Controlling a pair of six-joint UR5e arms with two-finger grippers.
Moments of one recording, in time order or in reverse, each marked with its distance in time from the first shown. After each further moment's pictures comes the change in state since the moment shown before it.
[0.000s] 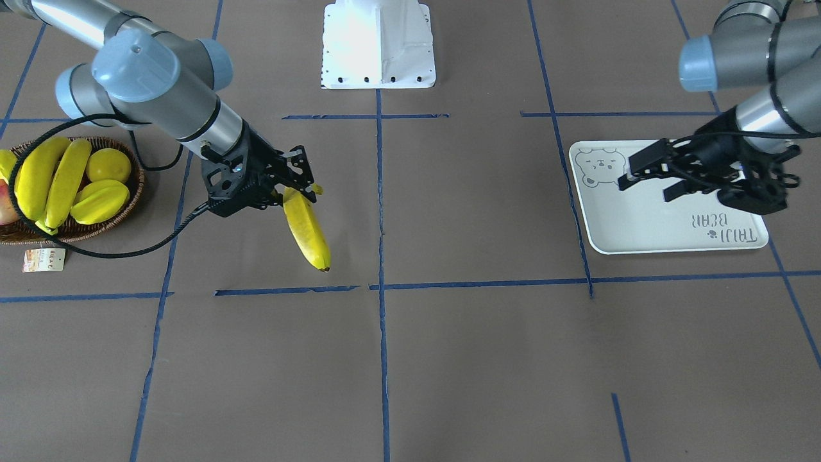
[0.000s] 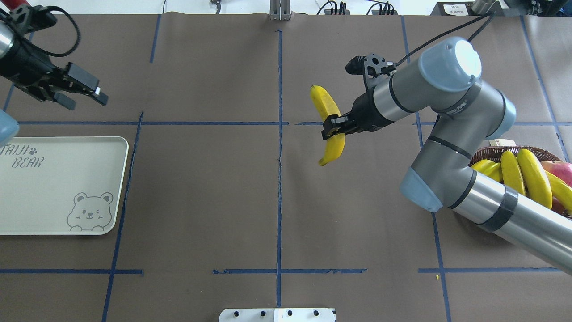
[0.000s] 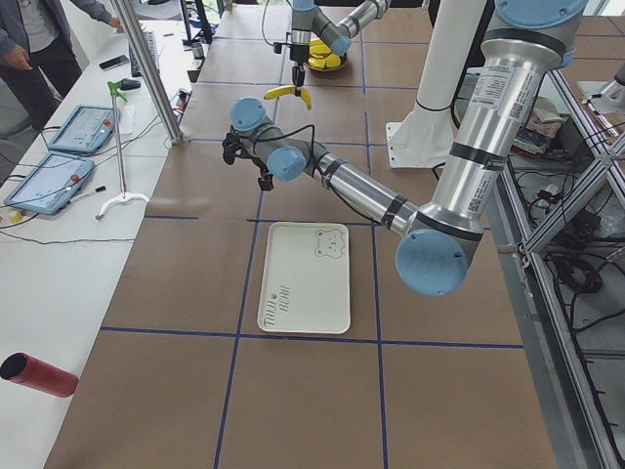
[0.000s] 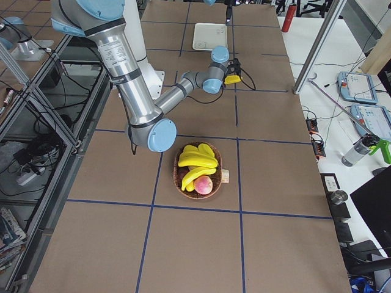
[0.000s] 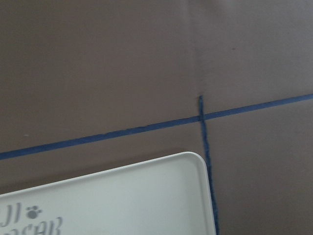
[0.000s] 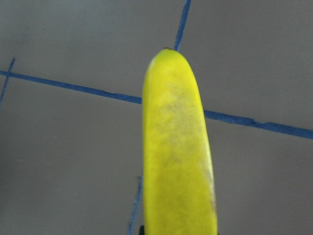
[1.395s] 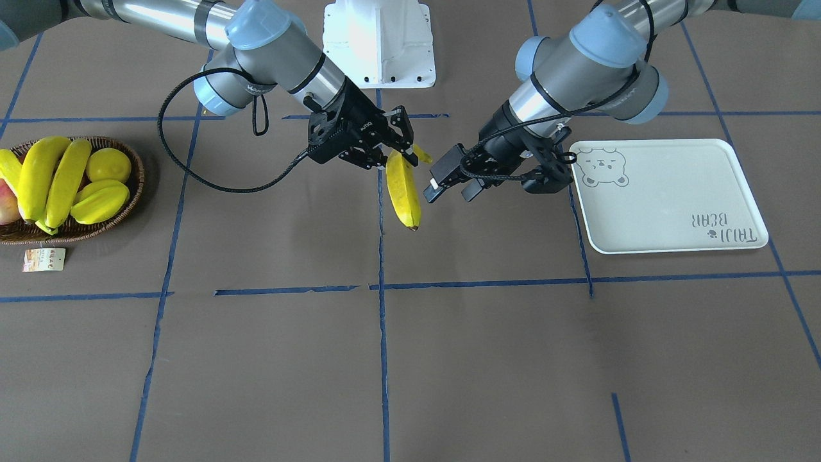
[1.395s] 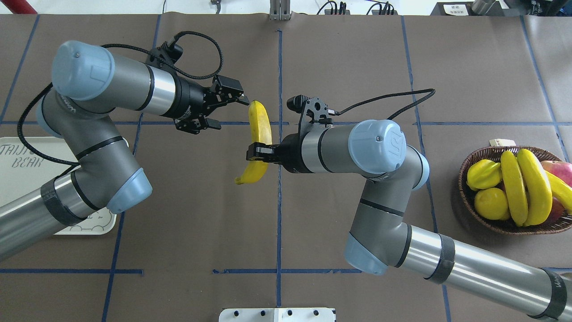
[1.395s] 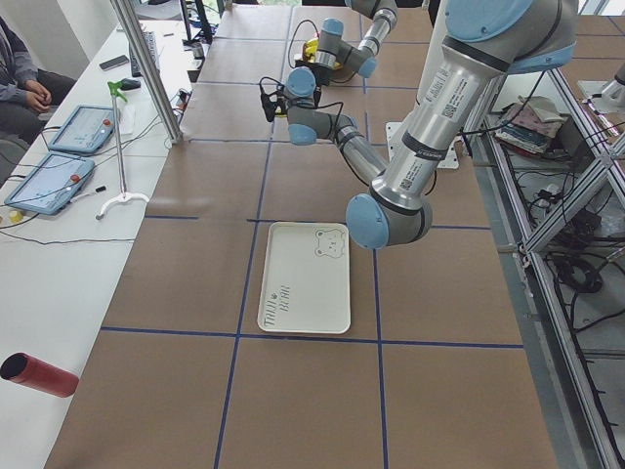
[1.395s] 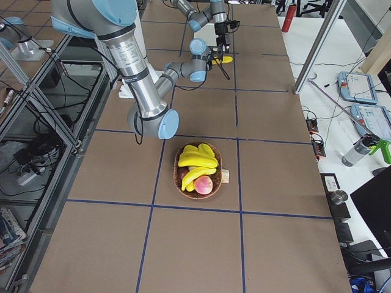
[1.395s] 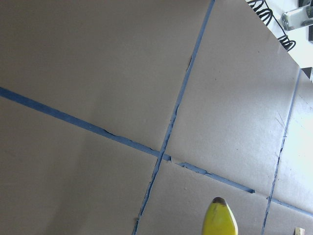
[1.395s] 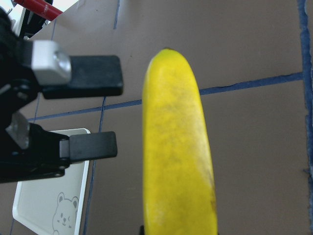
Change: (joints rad) left arm 0.380 -0.233 0.099 -0.451 0.512 -0.830; right arm -0.215 0.119 -0.025 0.166 -0.312 0.326
